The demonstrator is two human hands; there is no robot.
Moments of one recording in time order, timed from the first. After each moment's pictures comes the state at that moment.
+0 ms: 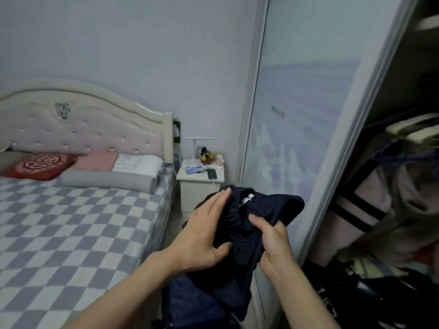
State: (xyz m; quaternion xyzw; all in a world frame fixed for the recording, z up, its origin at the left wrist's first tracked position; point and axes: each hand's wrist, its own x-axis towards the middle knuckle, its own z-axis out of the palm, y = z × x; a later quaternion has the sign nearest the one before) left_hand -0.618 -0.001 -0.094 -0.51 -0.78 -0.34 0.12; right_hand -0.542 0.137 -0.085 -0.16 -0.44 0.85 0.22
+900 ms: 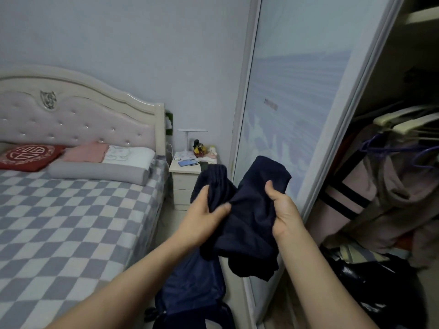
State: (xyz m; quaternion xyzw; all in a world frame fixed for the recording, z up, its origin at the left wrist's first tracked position) left_hand -0.595 0.018 -0.080 -0.28 -0.70 -0.65 -0.07; right_hand -0.555 0.172 -0.063 -0.25 -0.42 0.86 0.16
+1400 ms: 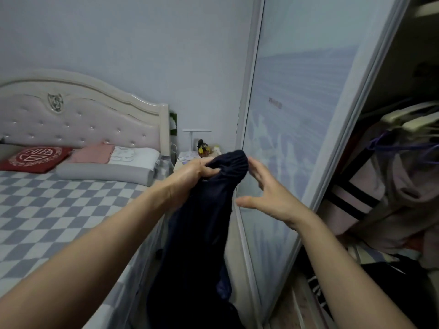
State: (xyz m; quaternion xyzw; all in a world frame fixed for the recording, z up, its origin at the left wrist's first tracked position) left_hand -0.645 0.008 -0.018 -0.29 -0.61 -0.68 -0.28; right_hand -0.554 0.176 -0.042 0.02 -0.85 0.52 0.09
